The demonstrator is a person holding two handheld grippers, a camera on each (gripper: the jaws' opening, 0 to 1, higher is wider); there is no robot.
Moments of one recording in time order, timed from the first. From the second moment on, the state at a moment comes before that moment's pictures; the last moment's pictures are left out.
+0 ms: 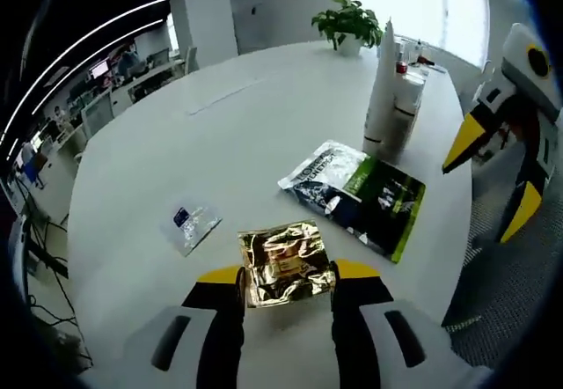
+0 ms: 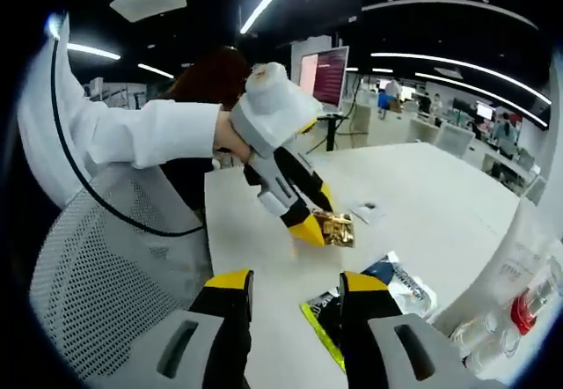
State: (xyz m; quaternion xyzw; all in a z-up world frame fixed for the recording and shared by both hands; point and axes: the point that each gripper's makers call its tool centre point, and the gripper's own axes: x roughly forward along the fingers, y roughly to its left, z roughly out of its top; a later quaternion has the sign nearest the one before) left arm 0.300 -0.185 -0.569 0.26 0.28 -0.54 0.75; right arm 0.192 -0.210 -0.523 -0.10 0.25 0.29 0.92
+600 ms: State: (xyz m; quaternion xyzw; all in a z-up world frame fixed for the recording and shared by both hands) left arm 0.272 -0.191 -0.511 0.21 0.16 -0.57 0.78; right arm 0.224 -0.221 -0.512 0.04 0.21 0.24 0.95
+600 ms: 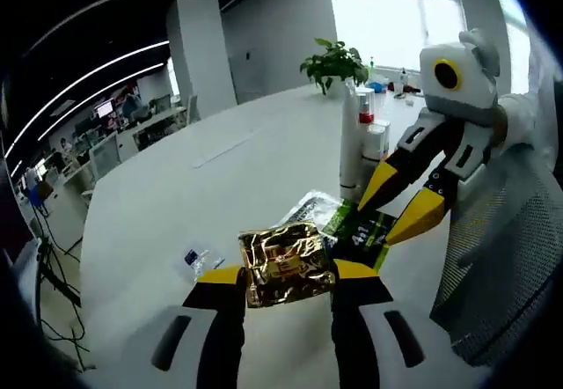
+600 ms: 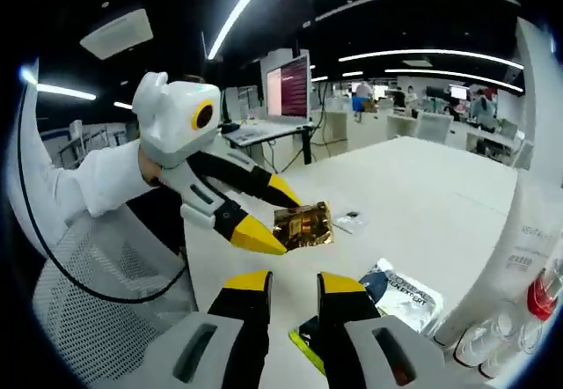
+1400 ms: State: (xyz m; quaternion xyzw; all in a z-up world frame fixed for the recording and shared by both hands) left arm 0.248 -0.224 -0.479 0.17 0.04 -0.66 0.73; right arm 0.231 -0.232 -0.484 0.19 0.16 0.23 0.94
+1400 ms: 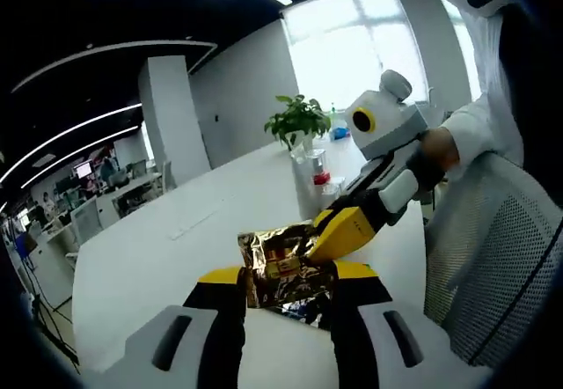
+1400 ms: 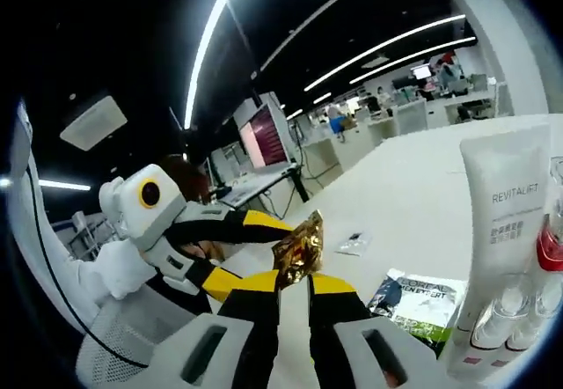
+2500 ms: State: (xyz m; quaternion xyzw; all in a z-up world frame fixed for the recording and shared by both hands) left arm 0.244 -0.210 -0.474 0.04 0.14 -0.68 0.72; right arm 0.207 -0.215 -0.478 0.10 0.18 0.32 0.92
